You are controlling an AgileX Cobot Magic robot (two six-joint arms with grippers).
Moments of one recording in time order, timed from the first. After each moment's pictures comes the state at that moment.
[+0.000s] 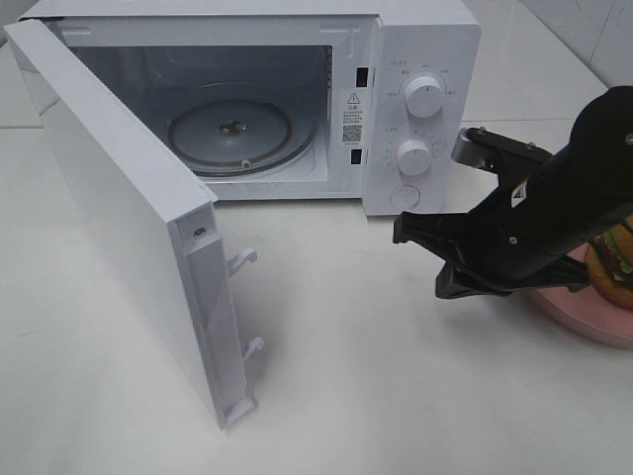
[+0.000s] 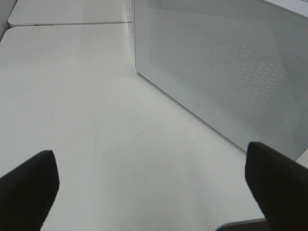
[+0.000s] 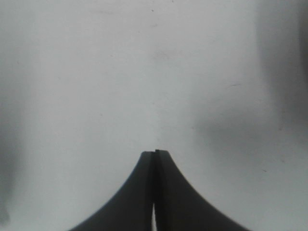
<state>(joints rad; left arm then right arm) -0.03 0.00 -0.51 -0.14 1.07 0.05 0.43 1.60 -0.75 0.17 0.30 0.40</state>
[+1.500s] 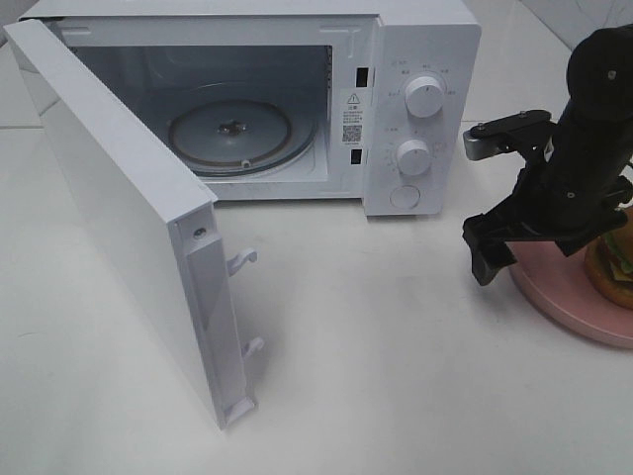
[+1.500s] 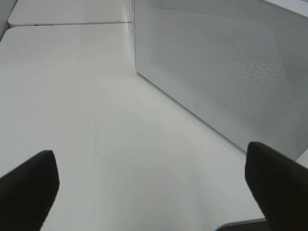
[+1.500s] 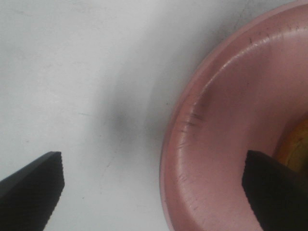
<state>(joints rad) -0.03 0.00 -0.51 -0.14 1.07 0.05 0.24 1.80 -1.04 -0.15 0.65 0.05</state>
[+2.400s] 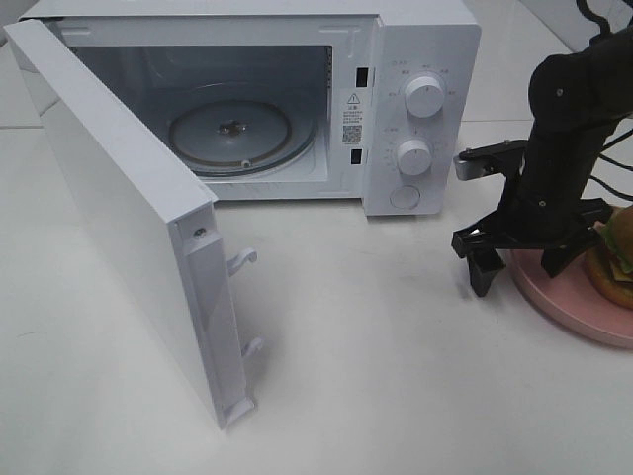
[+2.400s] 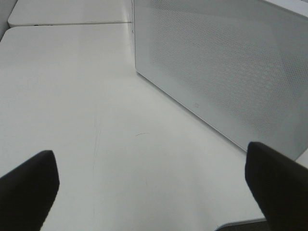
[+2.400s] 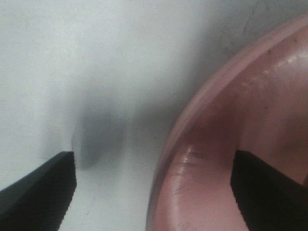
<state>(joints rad) -0.03 0.00 -0.51 -0.14 1.07 0.05 0.20 2.01 -1.18 -0.11 0.72 0.05</state>
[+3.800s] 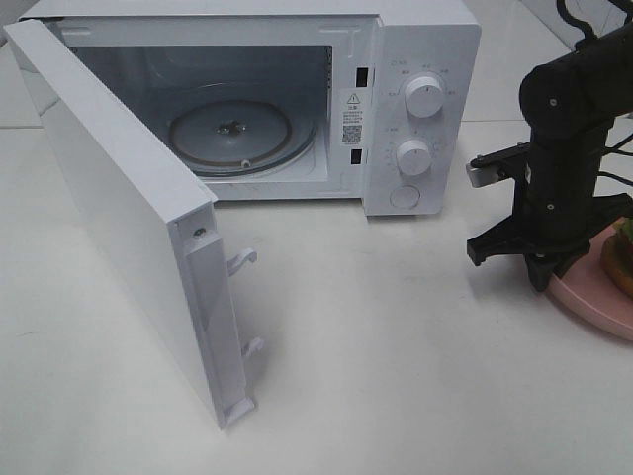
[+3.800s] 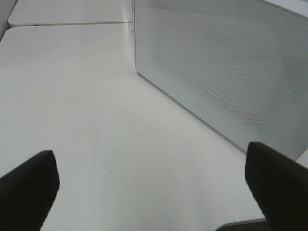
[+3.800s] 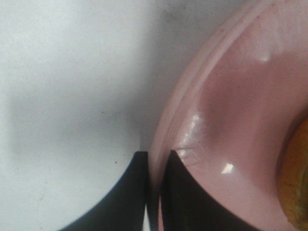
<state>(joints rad) -0.03 0.00 -0.51 -0.14 1.07 0.05 0.23 1.99 -1.17 -0.30 0.80 0.26</state>
